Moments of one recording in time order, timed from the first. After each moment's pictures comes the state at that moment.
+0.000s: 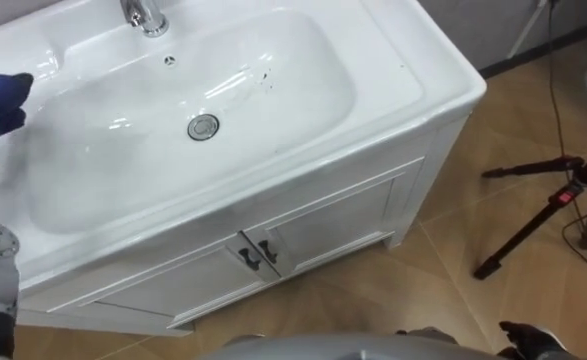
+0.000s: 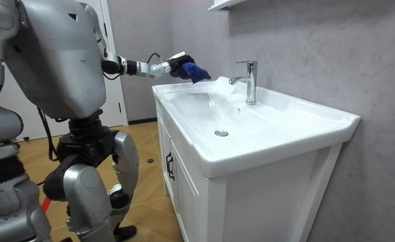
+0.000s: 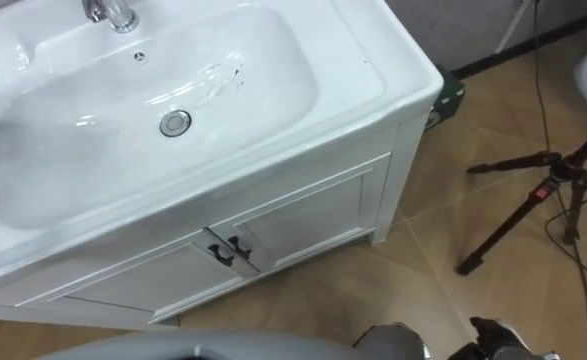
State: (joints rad) left arm 0.06 0.53 0.34 0.43 0.51 0.10 0.56; right arm 0.12 -0.42 0.06 1.16 -0.26 0.04 0.07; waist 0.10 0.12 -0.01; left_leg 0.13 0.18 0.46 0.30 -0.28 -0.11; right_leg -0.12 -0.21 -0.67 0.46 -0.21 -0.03
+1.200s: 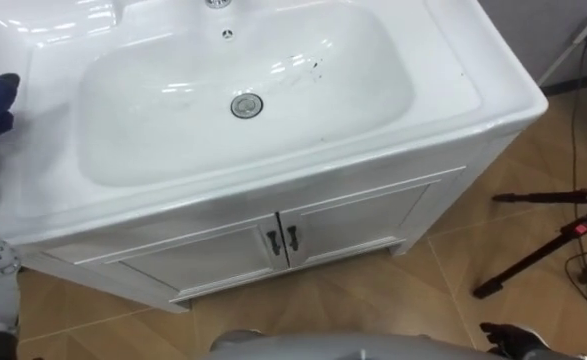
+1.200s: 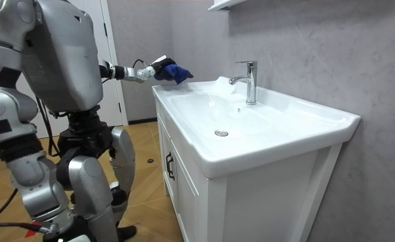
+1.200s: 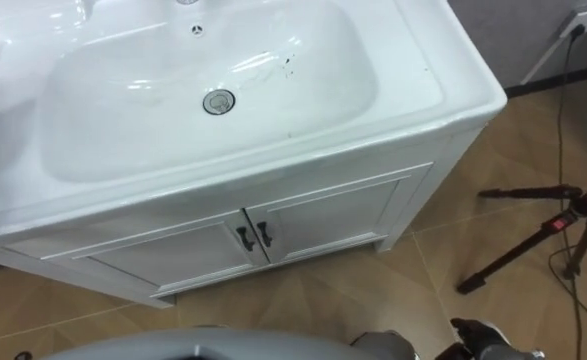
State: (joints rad) left arm 0.12 0.49 0.34 0.35 0.51 0.06 0.62; right arm 0.12 -0.40 0.10 1.14 -0.22 0.06 0.13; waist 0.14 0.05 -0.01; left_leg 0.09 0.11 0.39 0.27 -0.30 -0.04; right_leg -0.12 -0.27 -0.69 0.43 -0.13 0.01
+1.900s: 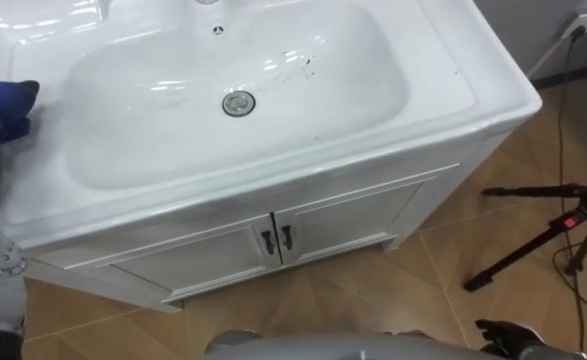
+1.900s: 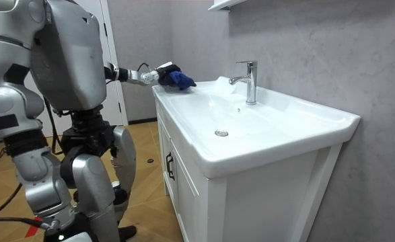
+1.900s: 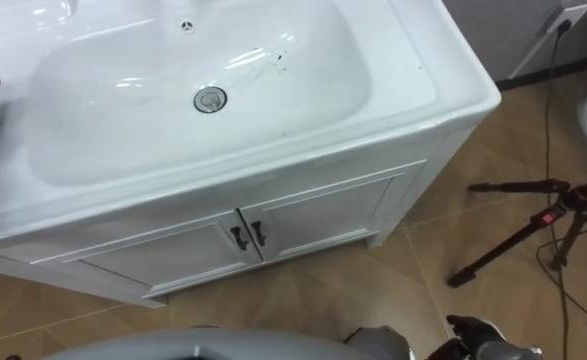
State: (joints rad) left arm 0.12 0.49 0.31 0.35 0.56 0.07 0.58; right arm 0.11 -0.39 0.09 1.13 -0.20 0.07 0.15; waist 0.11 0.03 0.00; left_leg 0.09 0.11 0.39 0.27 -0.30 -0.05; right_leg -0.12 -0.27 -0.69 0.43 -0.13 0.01
